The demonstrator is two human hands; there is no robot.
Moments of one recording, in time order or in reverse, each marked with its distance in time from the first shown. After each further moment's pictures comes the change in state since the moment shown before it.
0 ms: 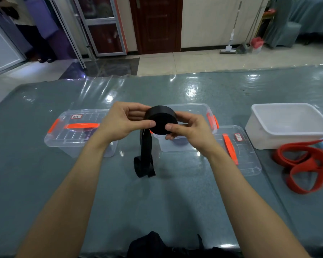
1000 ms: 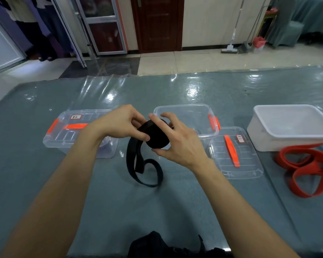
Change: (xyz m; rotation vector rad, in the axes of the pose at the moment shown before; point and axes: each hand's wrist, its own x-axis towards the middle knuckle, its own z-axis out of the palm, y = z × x) left_hand 0.024 0.000 -0.024 0.438 -0.401 -0.240; right_hand -0.004 0.028 0.032 -1.188 0.101 -0.538
